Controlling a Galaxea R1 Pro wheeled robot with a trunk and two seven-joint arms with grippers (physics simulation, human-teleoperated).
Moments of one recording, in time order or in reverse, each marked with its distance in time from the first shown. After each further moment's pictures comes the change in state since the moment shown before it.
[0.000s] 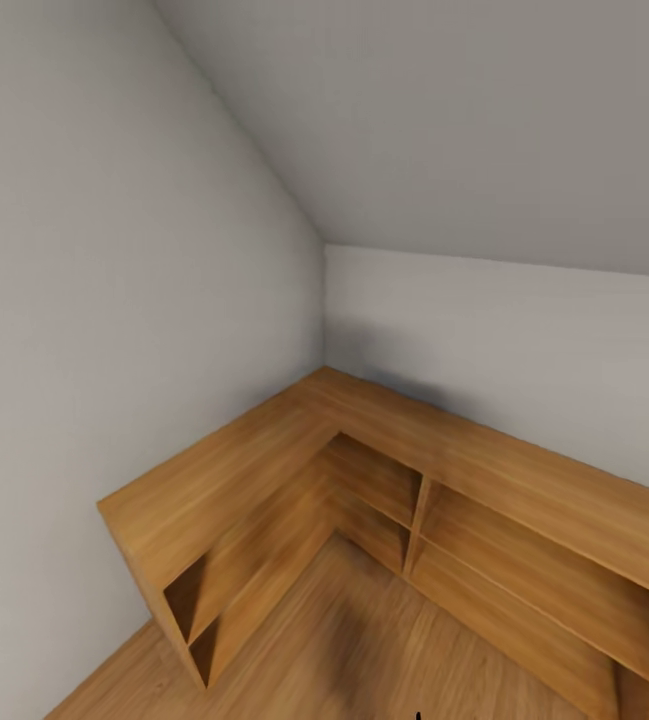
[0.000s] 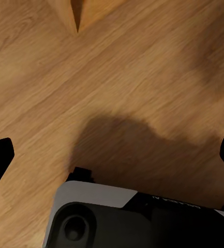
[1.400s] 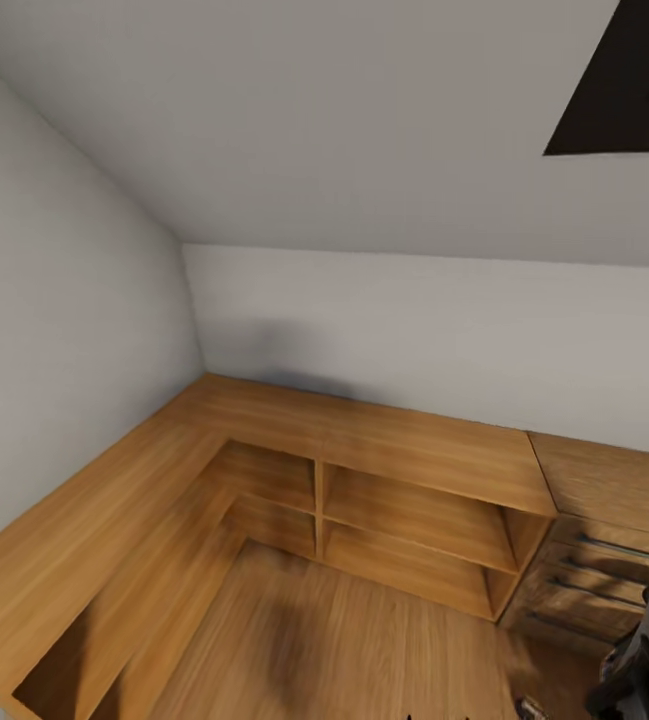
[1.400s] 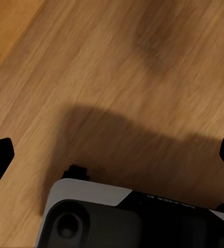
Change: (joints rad) left arm 0.000 -0.016 0.009 0.005 0.008 -0.015 0.005; right arm -0.002 0.004 0.004 0.004 -0.004 0.013 0.069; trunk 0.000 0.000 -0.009
